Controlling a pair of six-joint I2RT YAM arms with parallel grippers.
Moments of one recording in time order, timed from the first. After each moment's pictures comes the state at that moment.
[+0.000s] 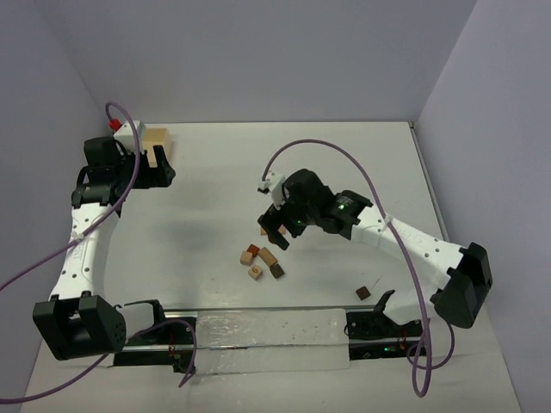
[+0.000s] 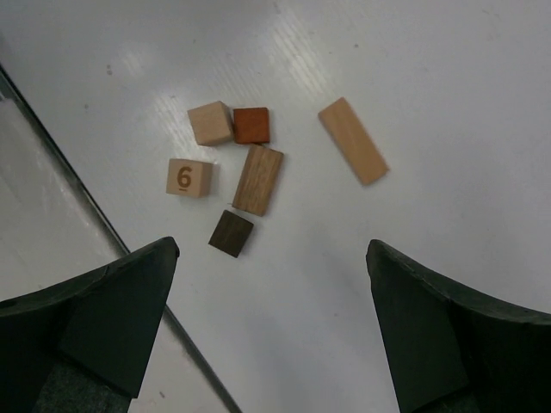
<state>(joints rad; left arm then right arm) 0.08 1.20 1.13 -0.50 0.30 -0.01 0.84 1.32 1.17 -0.62 -0.12 -0.06</state>
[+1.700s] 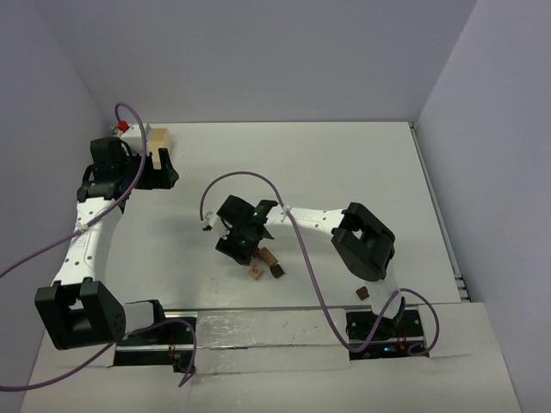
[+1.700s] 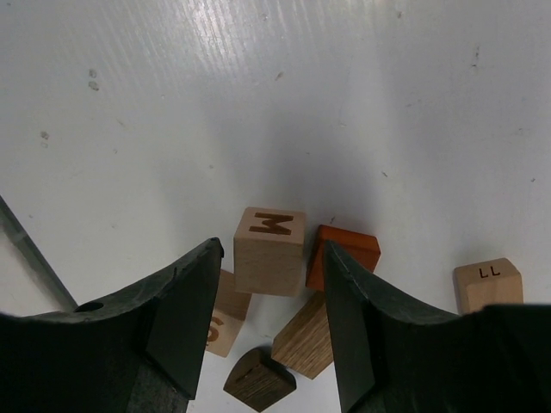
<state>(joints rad) 0.08 1.26 1.11 -0.47 0.33 0.04 1.03 1.98 1.45 -0.60 -0.17 -0.16</state>
